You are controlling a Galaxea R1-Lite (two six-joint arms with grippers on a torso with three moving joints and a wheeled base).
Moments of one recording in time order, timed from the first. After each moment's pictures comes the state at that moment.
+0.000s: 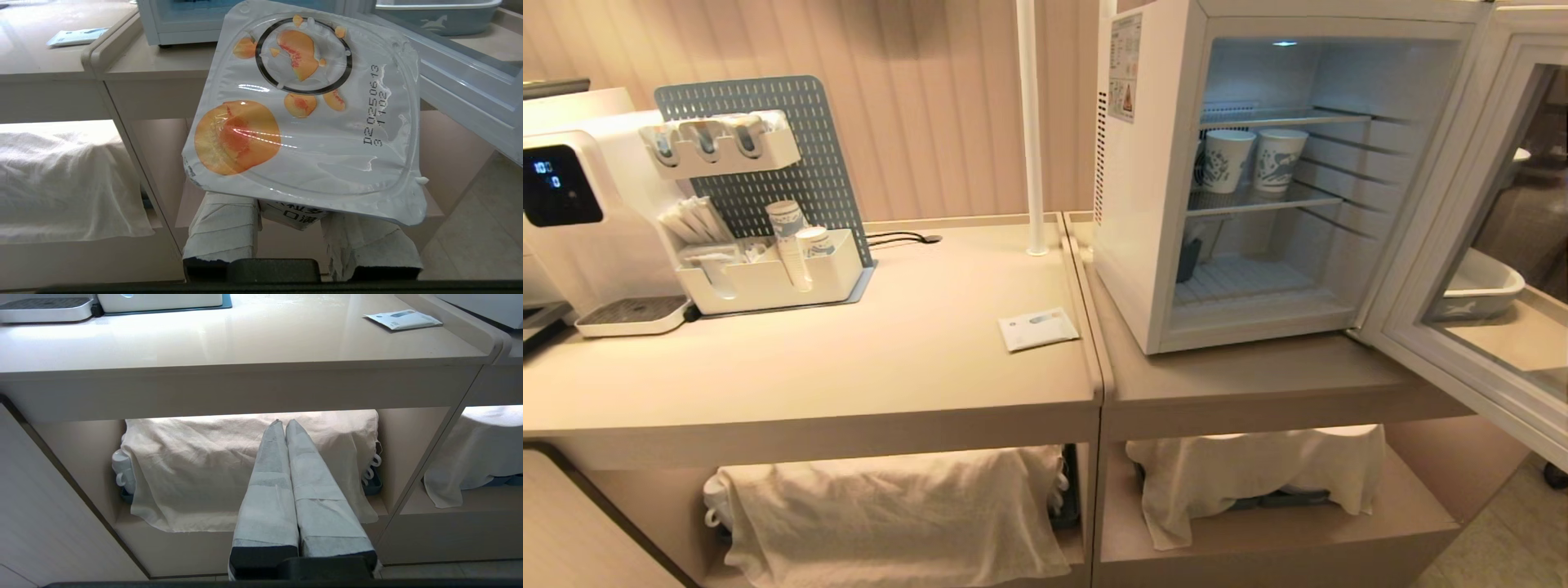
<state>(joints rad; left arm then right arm) 0.00 0.00 0.00 0.00 0.00 -0.01 0.00 0.00 0.00 -0.01 0.01 -0.06</state>
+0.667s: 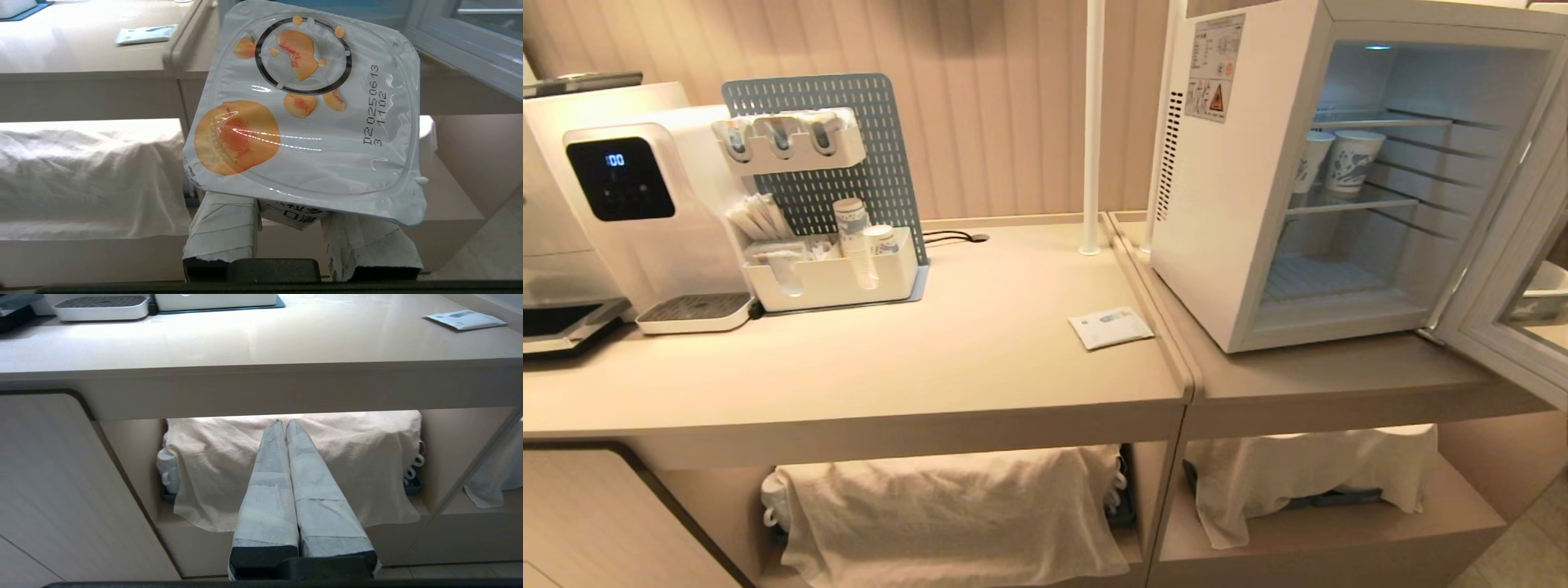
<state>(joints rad) 0.00 0.00 0.00 0.00 0.00 -0.01 0.00 0.00 0.00 -0.01 0.01 -0.06</state>
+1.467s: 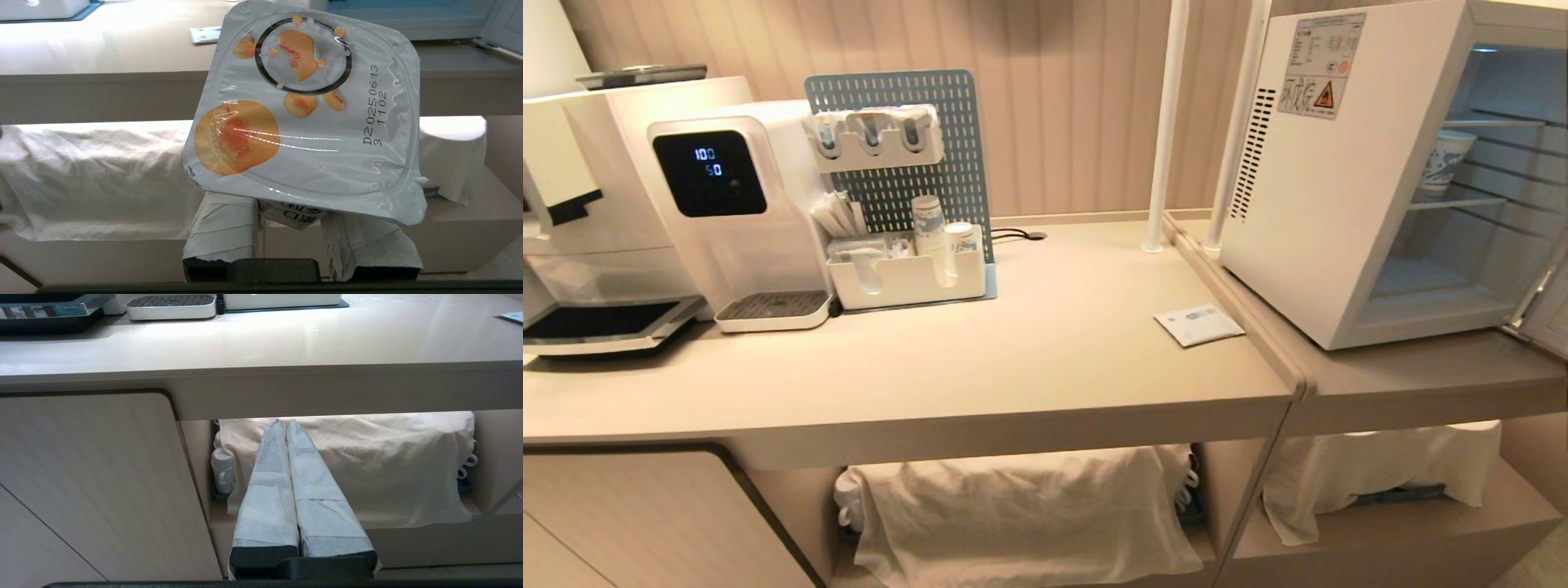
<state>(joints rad) 0.00 0.00 0.00 0.00 0.00 -0.01 0.00 0.00 0.00 -0.01 0.01 -0.06</state>
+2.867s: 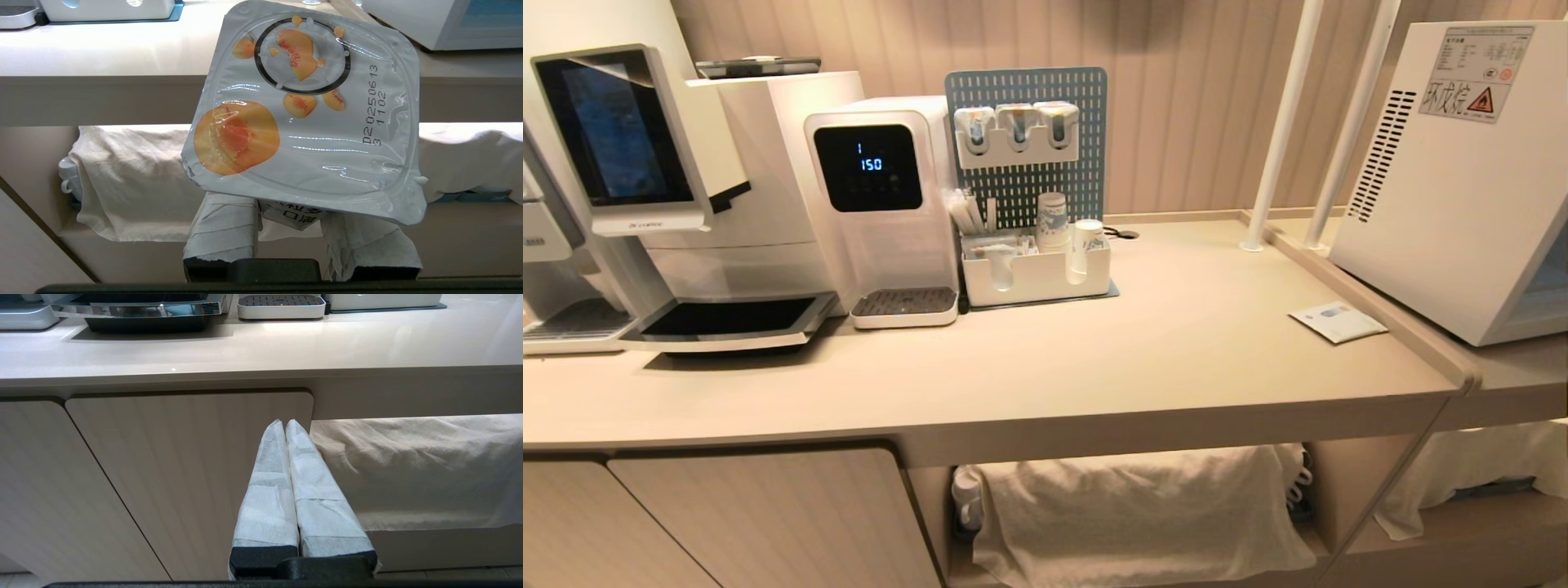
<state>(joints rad) 0.00 0.00 0.00 0.00 0.00 -0.01 0.00 0.00 0.00 -0.01 0.01 -0.07</state>
